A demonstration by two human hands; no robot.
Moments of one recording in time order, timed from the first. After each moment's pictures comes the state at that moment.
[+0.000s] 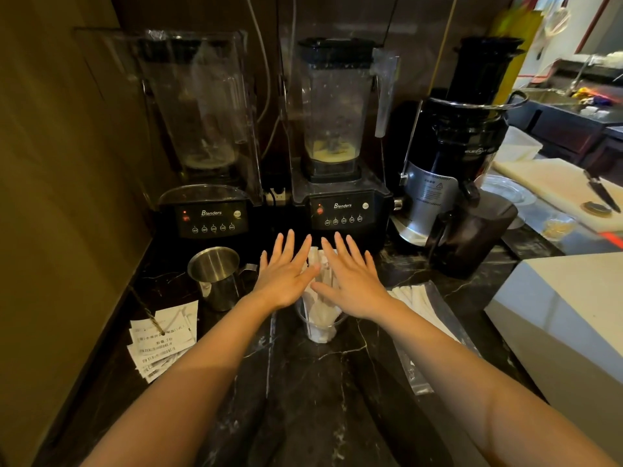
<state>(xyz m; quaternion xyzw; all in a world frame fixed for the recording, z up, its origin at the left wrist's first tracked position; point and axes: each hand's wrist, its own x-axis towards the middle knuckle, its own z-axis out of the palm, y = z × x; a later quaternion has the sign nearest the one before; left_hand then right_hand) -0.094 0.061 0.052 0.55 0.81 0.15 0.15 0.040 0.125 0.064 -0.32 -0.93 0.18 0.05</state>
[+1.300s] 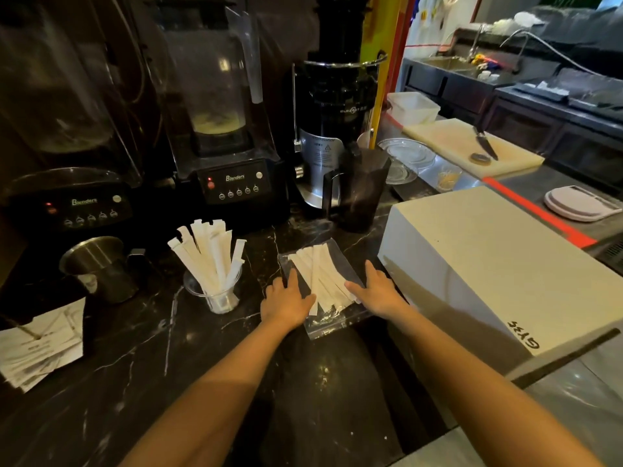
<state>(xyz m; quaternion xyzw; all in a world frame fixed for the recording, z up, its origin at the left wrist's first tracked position) 0.083 0.098 -0.017 0.50 0.82 0.09 0.26 0.238 0.169 -0.006 -0.58 -0.74 0.34 0.02</state>
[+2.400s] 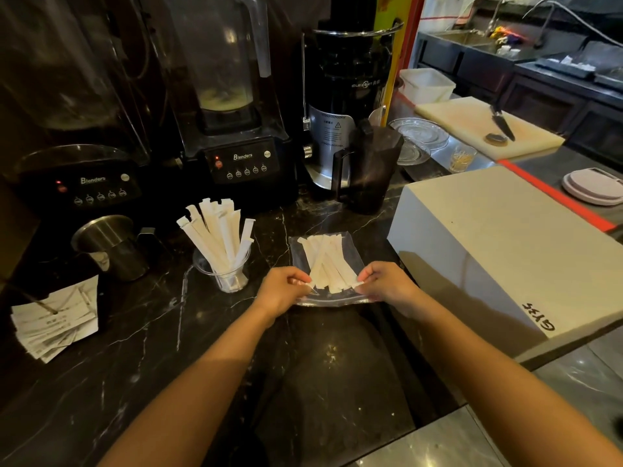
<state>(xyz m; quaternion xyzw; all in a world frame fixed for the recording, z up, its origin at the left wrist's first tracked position) 0.068 0.068 -0.003 0.44 0.74 0.34 0.38 0.244 0.147 0.004 -0.54 -0.67 0.49 0.12</state>
